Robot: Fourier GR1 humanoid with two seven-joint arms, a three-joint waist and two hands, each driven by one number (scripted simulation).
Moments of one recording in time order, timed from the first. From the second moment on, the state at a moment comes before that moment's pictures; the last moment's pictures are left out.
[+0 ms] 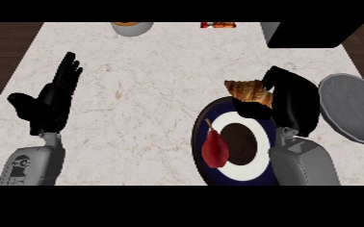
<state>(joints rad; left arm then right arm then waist) -0.21 0.20 0.10 -1.47 0.02 0.07 0.07 -0.30 -0.01 0.11 -1.71 1.32 0.10 0.68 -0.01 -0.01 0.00</state>
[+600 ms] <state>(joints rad) -0.25 0.18 0.09 -1.45 0.00 0.09 0.07 -0.34 -0.11 -0.20 -1.76 1.08 -0.08 0.64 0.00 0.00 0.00</state>
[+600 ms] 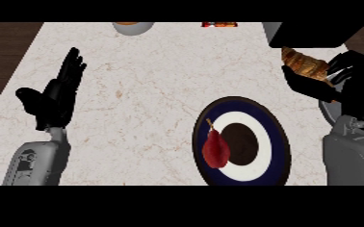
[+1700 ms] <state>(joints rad) -0.26 0.18 0.09 -1.45 0.00 0.06 0.07 -0.49 -0.59 -0.65 -0.64 0.84 -0.49 -0.06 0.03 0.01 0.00</state>
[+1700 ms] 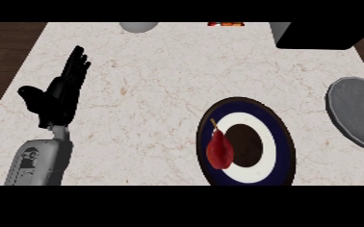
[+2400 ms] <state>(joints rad) -0.26 0.18 0.09 -1.46 0.01 0.05 0.07 -0.56 -0.64 -0.80 -0.30 0.62 -0.29 -0.34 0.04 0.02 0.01</state>
